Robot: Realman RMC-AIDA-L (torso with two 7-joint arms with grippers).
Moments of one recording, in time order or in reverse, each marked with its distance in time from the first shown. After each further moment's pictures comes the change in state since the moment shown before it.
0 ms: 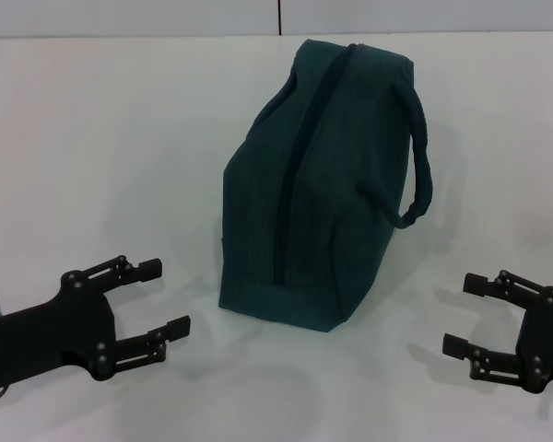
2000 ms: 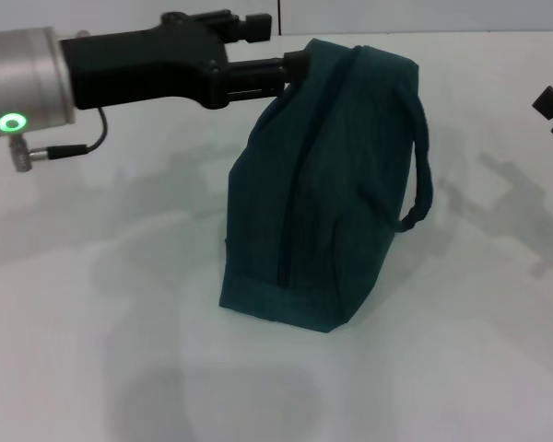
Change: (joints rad) left arm -0.247 -0.004 0.262 0.548 -0.108 -0.281 -0.841; right arm 0.136 -0.025 -0.002 0.170 0.602 0.034 0.159
